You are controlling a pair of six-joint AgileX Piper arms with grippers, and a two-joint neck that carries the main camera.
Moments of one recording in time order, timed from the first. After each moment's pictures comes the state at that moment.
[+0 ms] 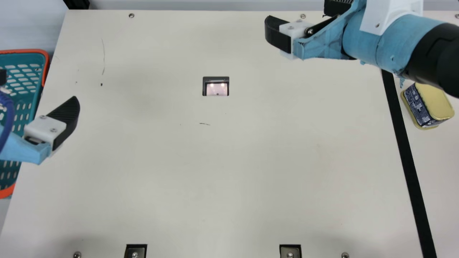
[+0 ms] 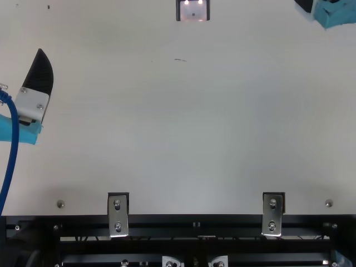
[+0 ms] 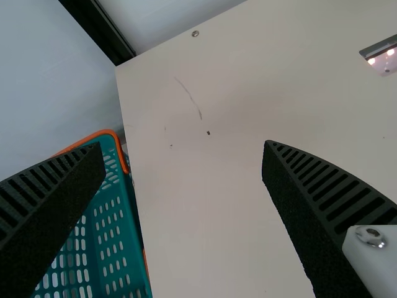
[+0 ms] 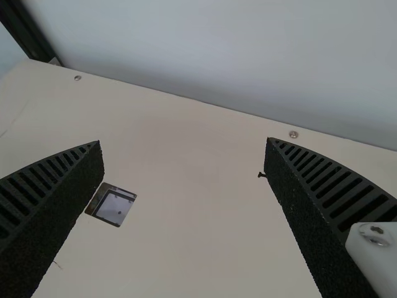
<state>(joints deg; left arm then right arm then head) -10.0 52.2 -38.5 6.0 31.1 13.6 8.7 80.6 -62.0 34.7 20.7 -36.4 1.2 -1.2</state>
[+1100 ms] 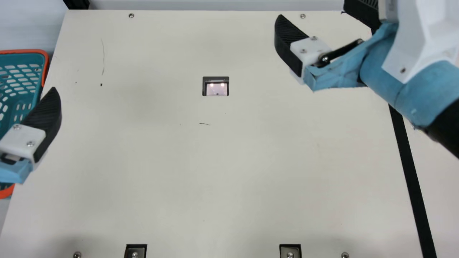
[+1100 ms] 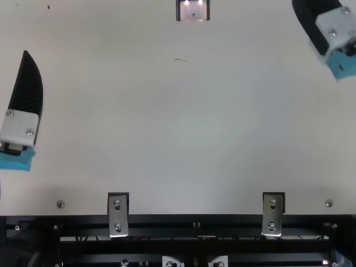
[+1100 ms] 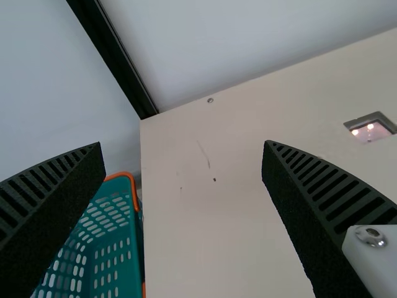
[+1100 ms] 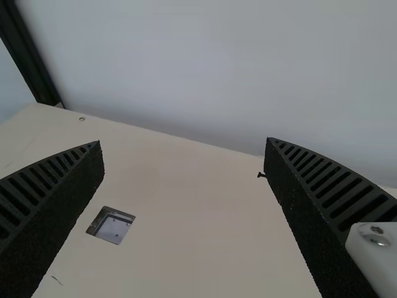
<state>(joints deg) -14.0 36.8 -31.2 13.9 24.5 0.5 12.9 63.7 -47.0 36.9 6.8 -38.7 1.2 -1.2</state>
